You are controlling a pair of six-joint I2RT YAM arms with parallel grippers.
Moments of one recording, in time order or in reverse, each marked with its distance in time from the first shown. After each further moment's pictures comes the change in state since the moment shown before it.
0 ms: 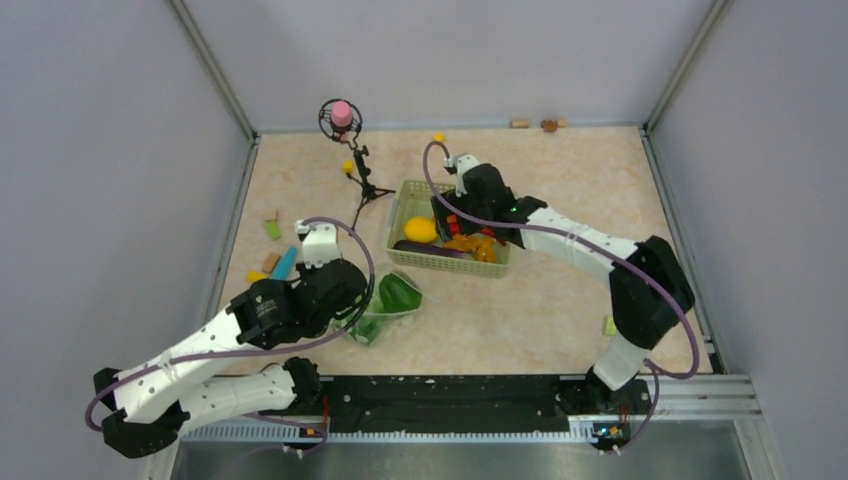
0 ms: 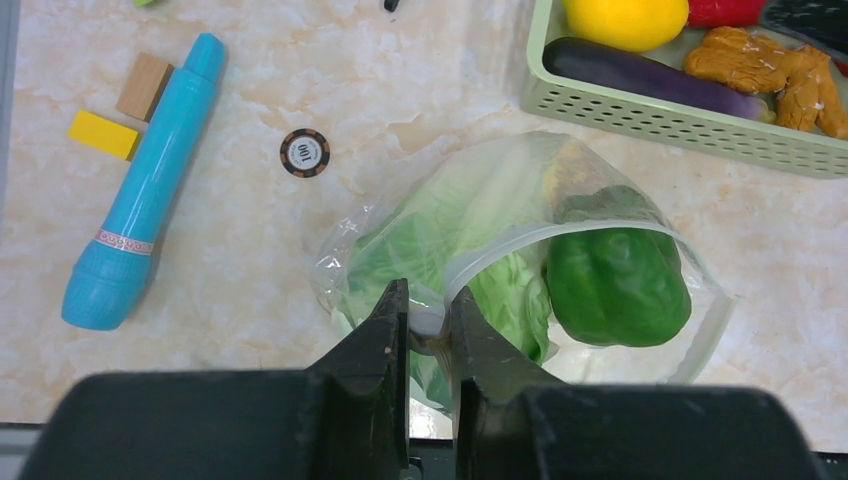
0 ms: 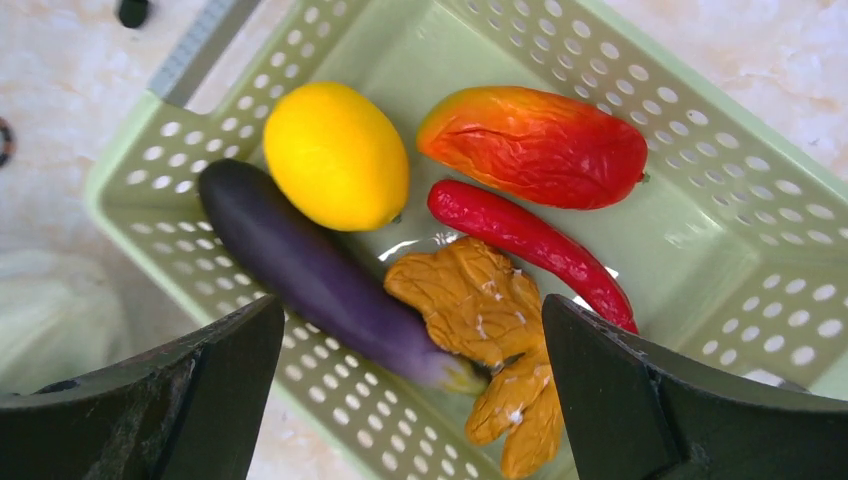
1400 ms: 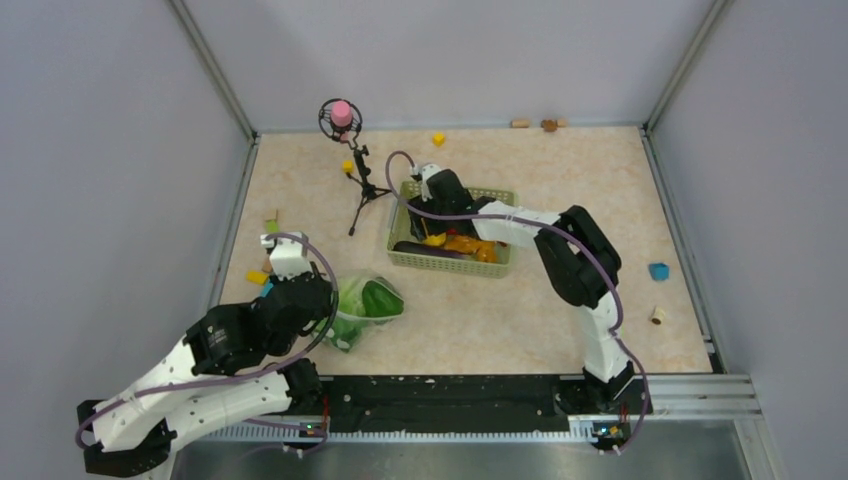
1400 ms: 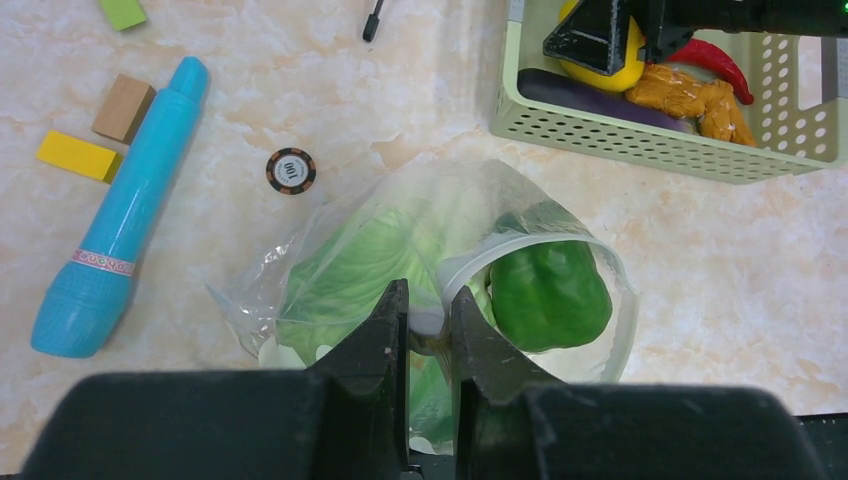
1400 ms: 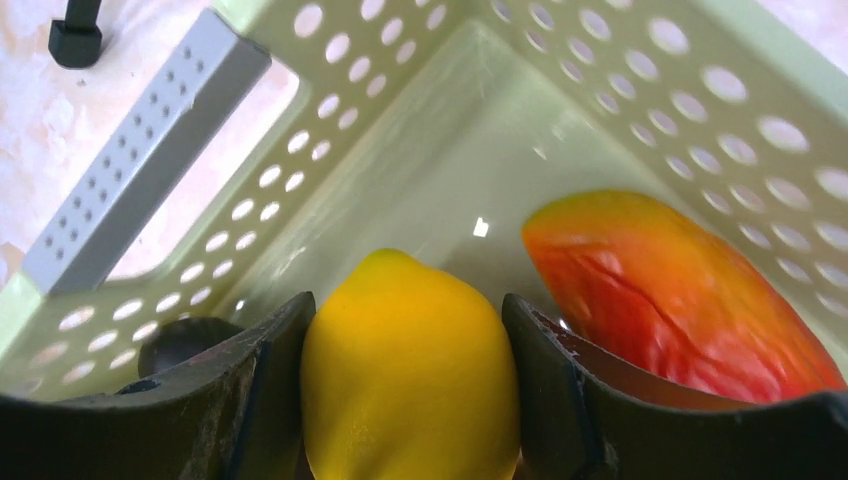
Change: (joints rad) left arm 0.000 -0.255 -0.069 0.031 0.026 0.087; right arm 0.033 0.495 0.290 0.140 -0.089 -0.011
